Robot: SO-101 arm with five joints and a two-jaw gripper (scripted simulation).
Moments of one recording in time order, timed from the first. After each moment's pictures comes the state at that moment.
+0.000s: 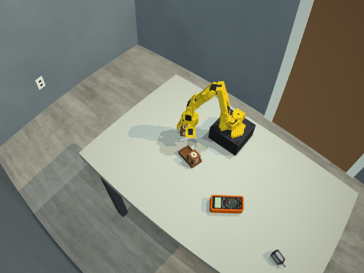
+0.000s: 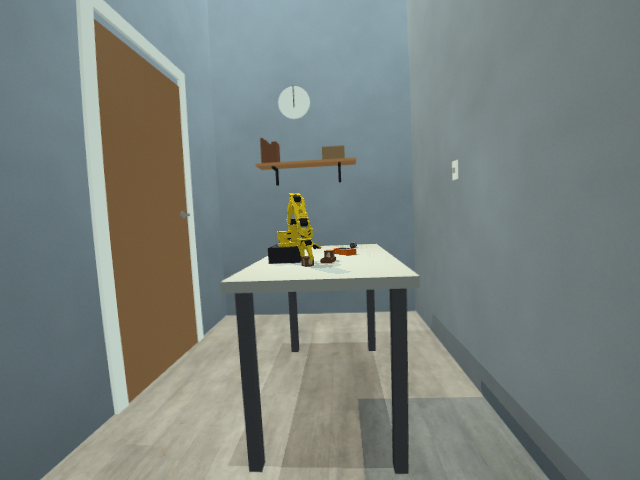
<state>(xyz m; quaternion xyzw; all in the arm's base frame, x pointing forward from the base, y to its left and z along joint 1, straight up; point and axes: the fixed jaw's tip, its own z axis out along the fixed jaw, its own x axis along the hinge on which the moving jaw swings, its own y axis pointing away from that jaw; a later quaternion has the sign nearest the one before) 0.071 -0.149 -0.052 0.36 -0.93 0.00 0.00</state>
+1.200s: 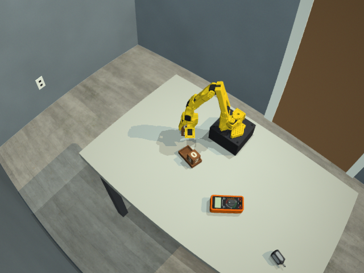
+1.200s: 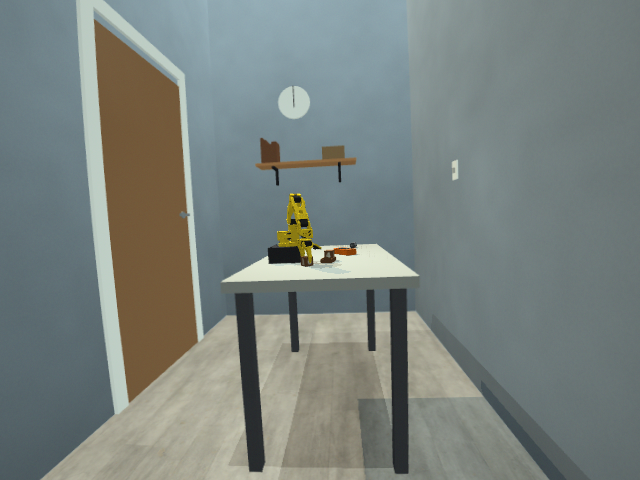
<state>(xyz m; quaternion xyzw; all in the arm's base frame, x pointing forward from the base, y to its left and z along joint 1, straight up) 0.072 -0.150 -0.054 0.36 -0.93 0.00 0.00</state>
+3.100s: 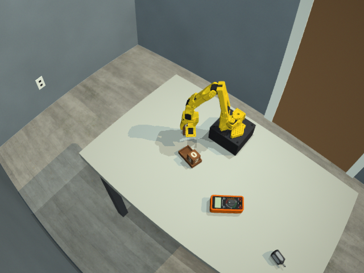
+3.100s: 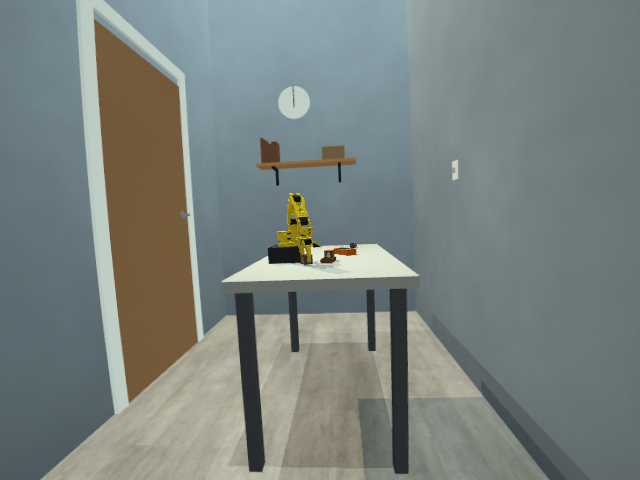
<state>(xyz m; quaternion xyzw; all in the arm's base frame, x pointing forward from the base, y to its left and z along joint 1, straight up) 0.069 -0.145 -0.046 0.36 -0.93 -0.02 0.00</state>
